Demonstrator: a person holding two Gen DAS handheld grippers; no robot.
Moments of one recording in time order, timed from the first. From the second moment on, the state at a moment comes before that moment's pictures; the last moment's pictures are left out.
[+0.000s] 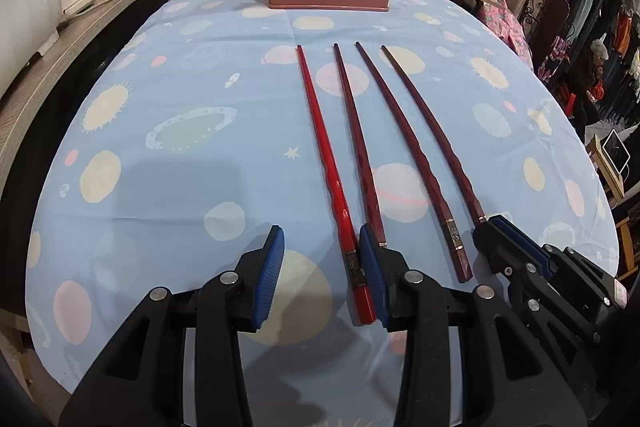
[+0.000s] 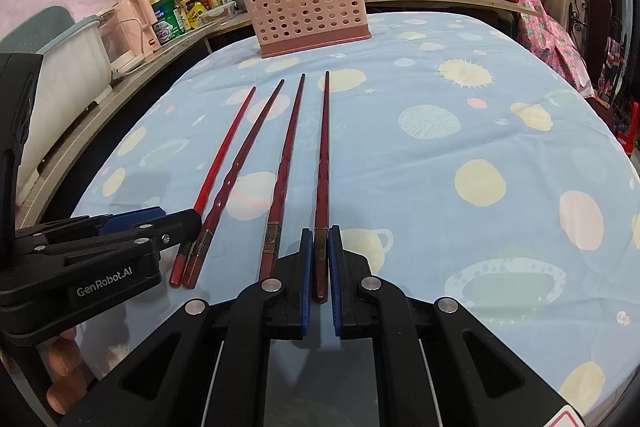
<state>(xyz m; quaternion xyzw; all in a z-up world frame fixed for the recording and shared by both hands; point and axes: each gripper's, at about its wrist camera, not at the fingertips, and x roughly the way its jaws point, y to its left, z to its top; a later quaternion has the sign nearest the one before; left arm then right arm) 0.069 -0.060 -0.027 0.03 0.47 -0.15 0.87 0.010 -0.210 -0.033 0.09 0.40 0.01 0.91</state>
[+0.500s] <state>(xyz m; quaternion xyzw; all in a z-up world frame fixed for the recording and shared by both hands) 0.064 -0.063 -0.029 0.04 0.46 -0.14 0.88 0.009 -0.209 -0.034 0.09 0.39 0.01 0.91</state>
